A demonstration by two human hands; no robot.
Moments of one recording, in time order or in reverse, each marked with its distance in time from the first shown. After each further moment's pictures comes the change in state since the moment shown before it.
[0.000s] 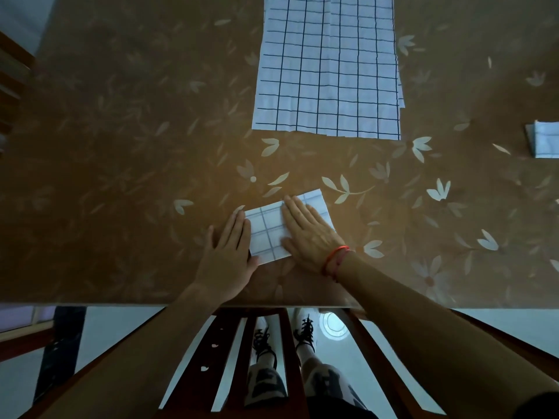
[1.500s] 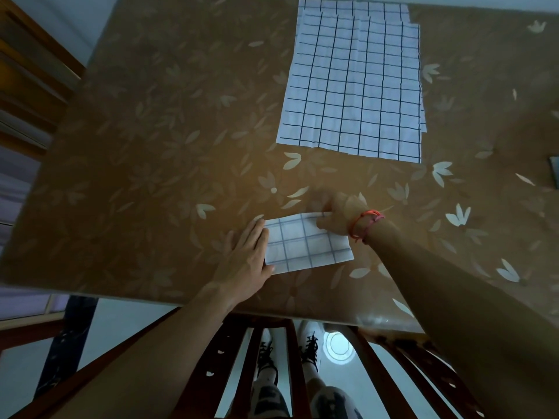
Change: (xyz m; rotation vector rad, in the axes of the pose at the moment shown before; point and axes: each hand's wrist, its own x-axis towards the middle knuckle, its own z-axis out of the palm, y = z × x) left_hand 0.002 0.004 -0.020 -0.140 -0.048 -0.038; right_hand 0.049 0.034 -0.067 0.252 -0.225 0.410
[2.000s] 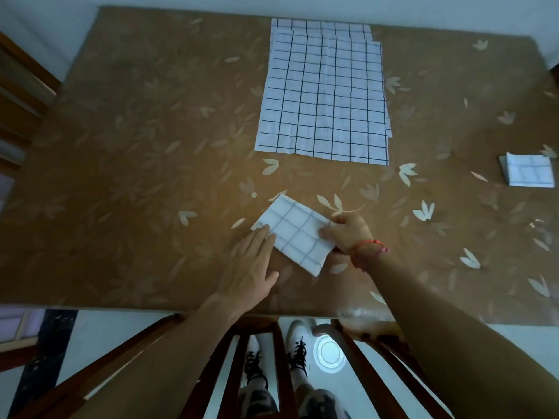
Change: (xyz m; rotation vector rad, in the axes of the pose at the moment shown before) left_hand -0.009 0.042 -0.006 0.007 0.229 0.121; right_hand -0.053 0.036 0.020 0.824 0.164 0.247
